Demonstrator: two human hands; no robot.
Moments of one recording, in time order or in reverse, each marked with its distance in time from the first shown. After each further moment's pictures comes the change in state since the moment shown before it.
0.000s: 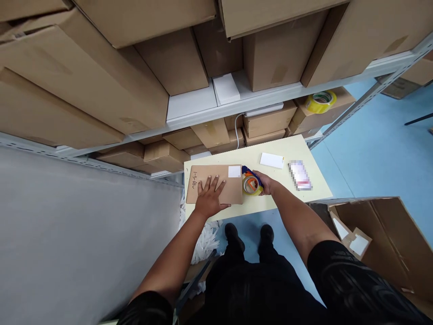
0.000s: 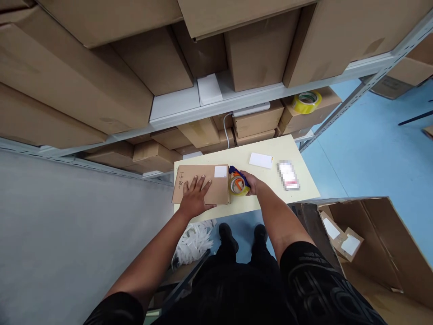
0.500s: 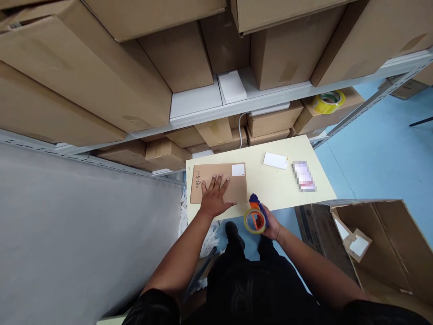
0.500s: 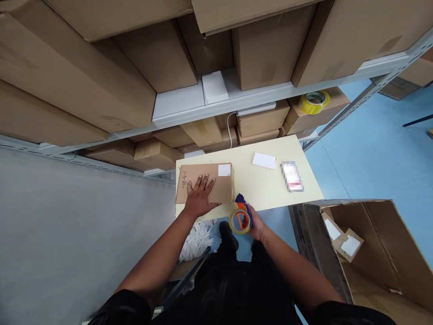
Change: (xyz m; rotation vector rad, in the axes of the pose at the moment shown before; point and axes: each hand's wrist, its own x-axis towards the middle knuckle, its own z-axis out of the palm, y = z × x) left_hand 0.007 0.008 0.010 -0.062 0.000 -0.070; right_hand -0.061 0.169 0.018 0.367 -0.130 -0.020
